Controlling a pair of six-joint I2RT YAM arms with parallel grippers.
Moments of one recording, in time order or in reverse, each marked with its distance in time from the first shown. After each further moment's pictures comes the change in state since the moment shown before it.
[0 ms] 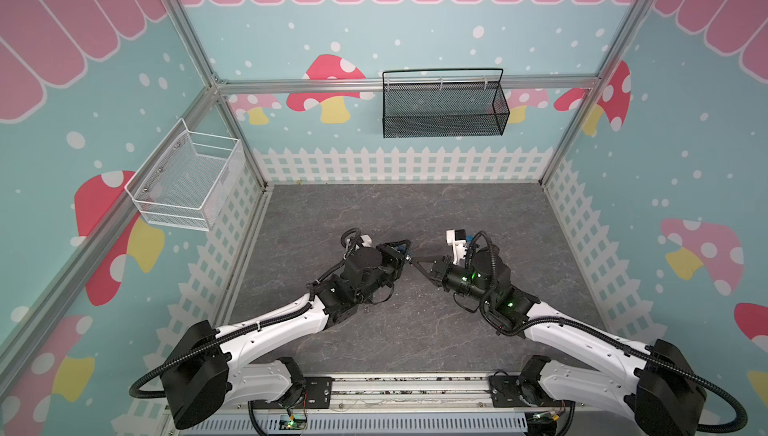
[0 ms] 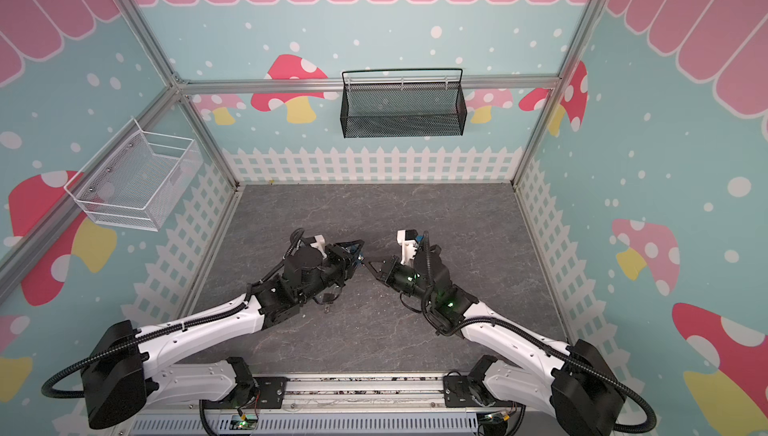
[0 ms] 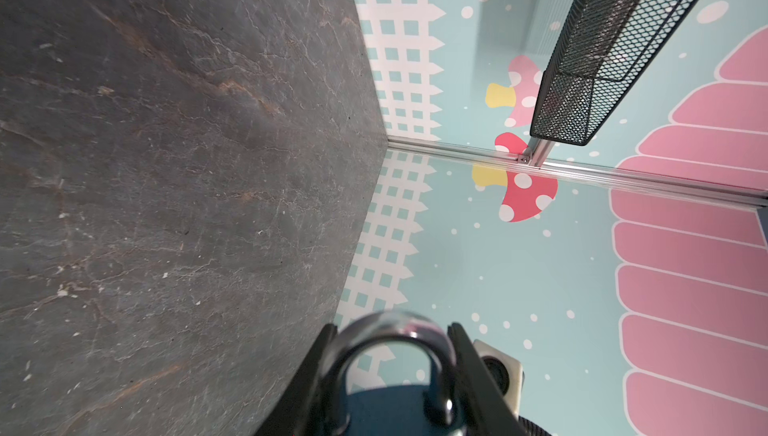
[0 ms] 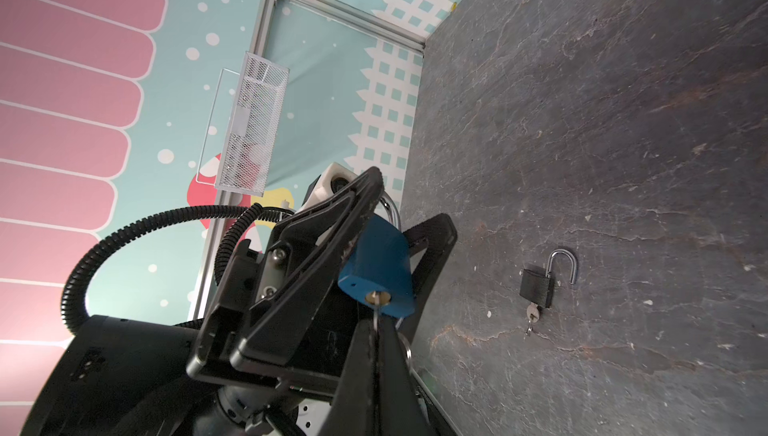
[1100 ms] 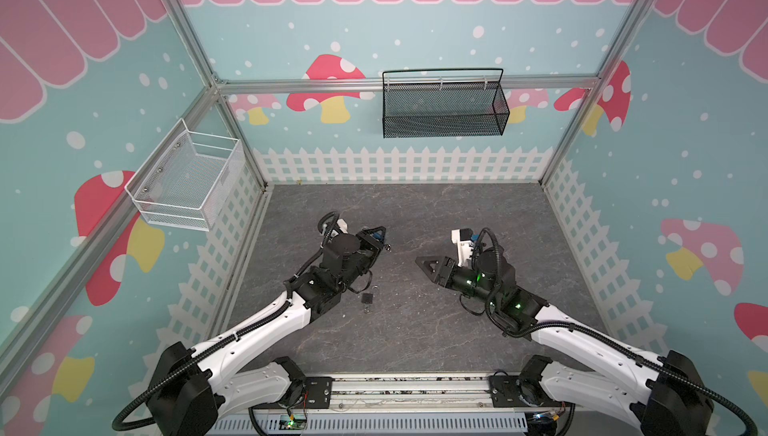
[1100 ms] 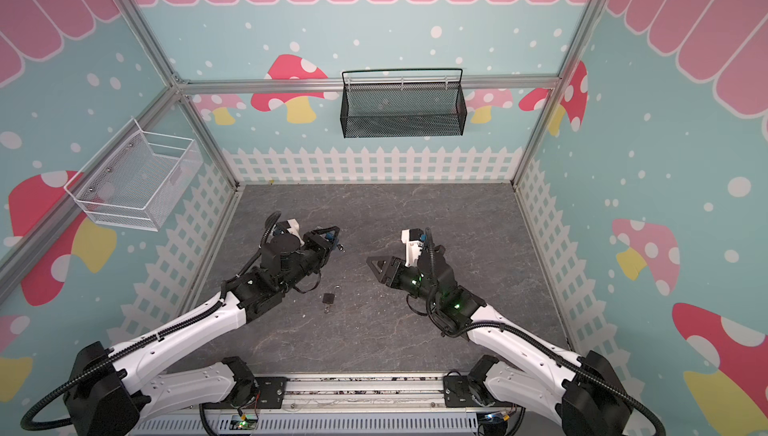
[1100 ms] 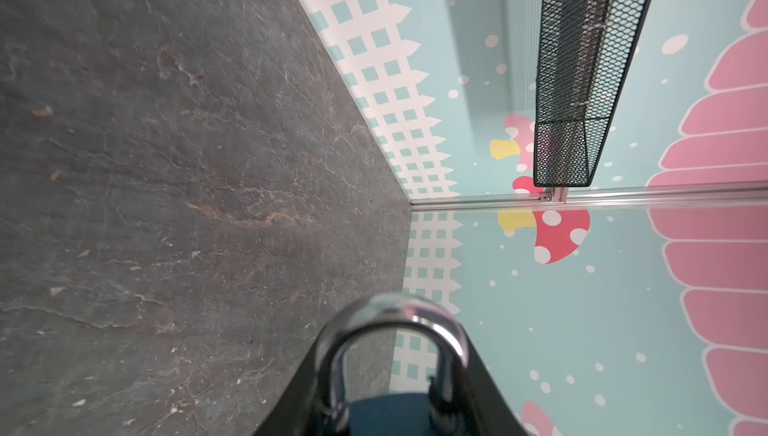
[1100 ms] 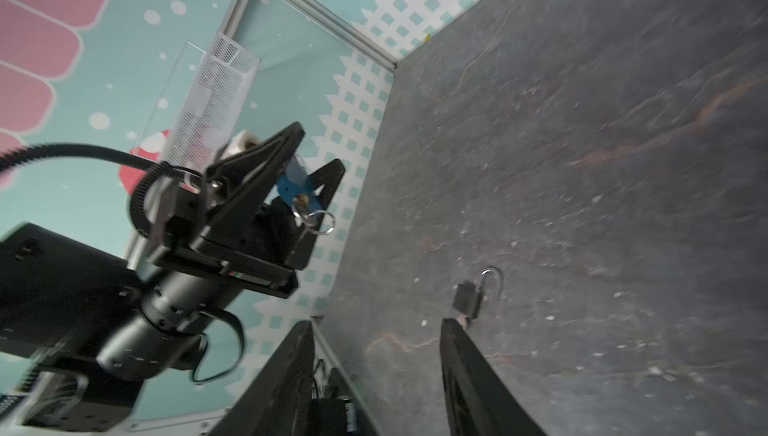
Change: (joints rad) left arm 0.160 -0.115 0.067 -0.212 -0.023 0.337; right arm -0.027 -0.071 0.024 -0.192 0.075 -0.288
